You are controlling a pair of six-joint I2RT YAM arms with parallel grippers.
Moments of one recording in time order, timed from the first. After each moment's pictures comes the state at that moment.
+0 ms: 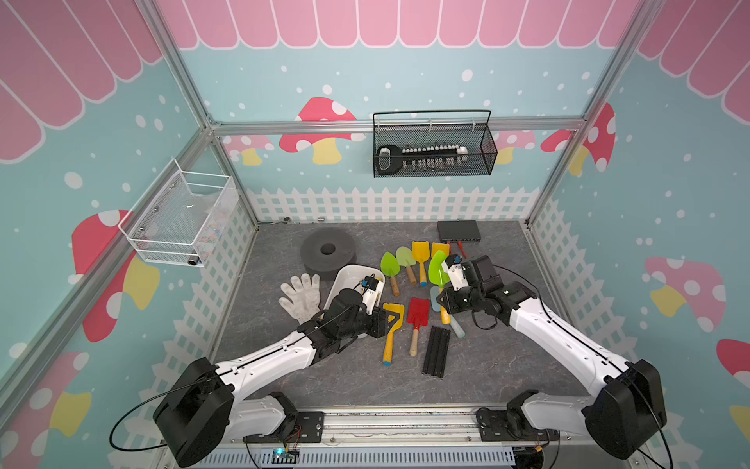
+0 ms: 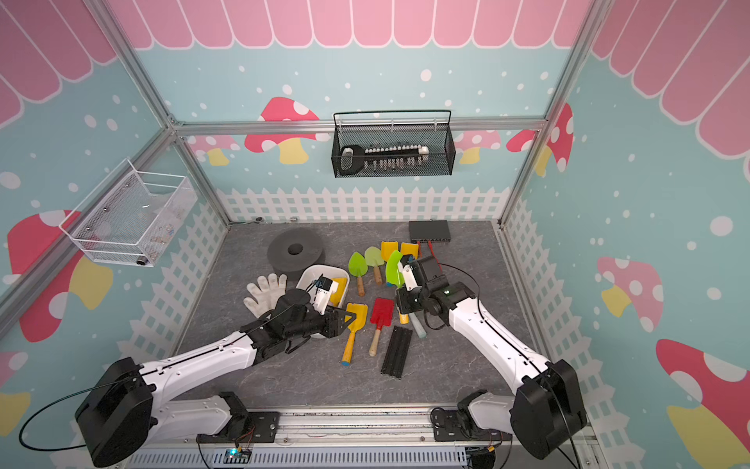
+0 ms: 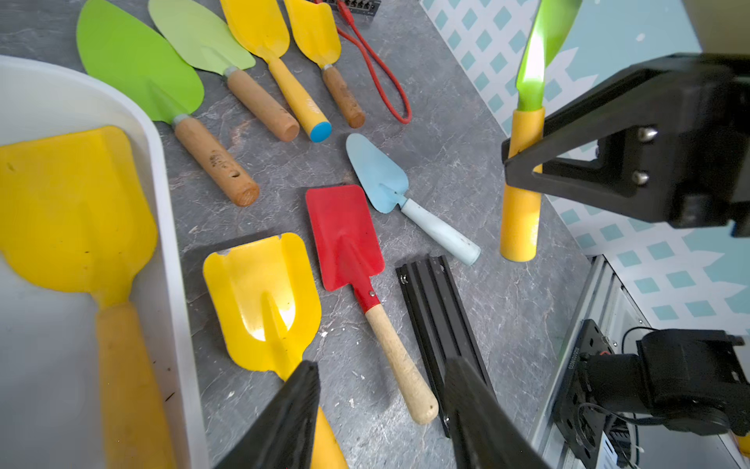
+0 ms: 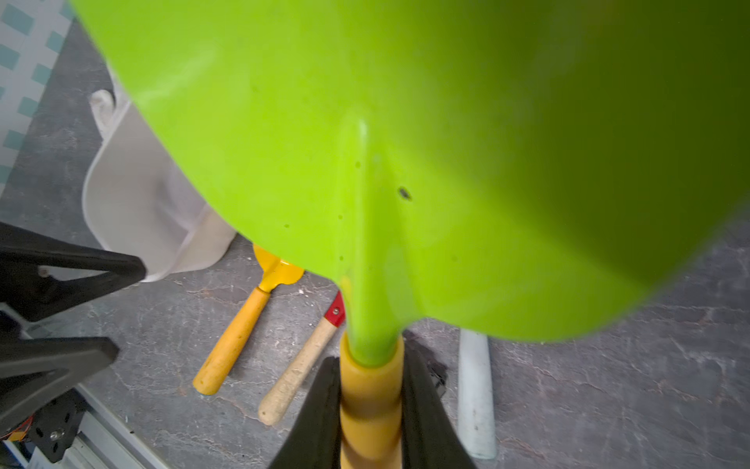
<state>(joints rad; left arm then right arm) -0.70 1.24 0.63 0.07 0.24 -0.46 0.43 1.29 0.99 -0.65 -0.18 0.19</state>
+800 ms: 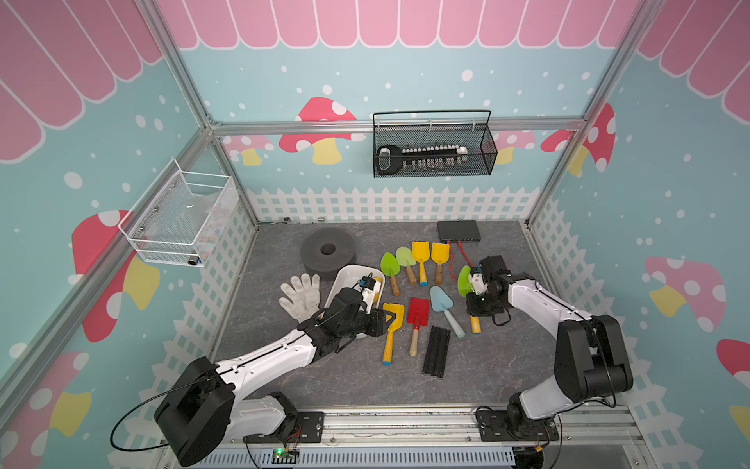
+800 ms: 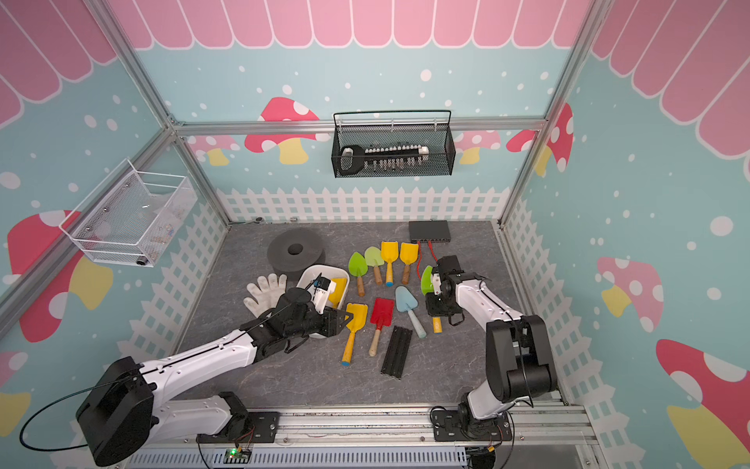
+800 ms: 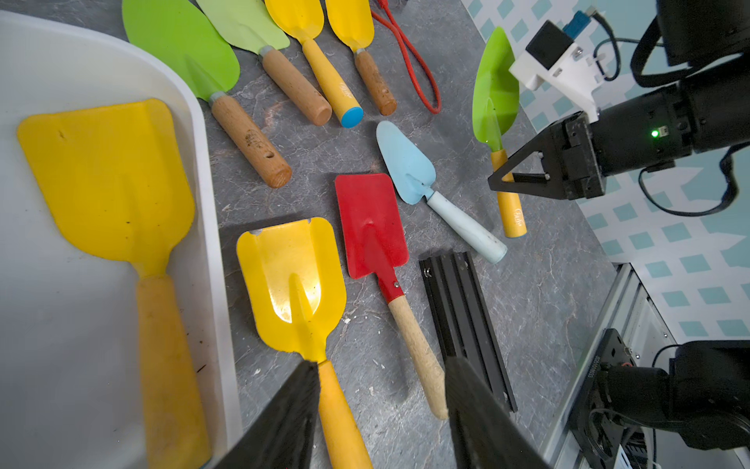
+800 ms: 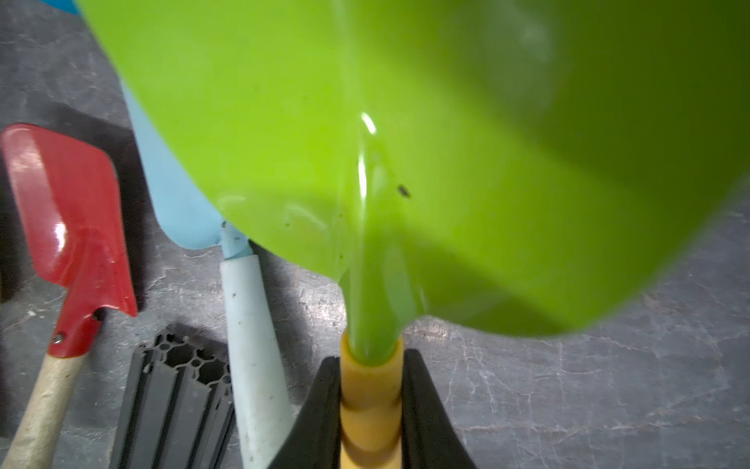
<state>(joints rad) -0.69 1.25 0.64 0.01 0.21 -0.47 0.14 1.57 0.97 -0.72 -0.11 0.05</state>
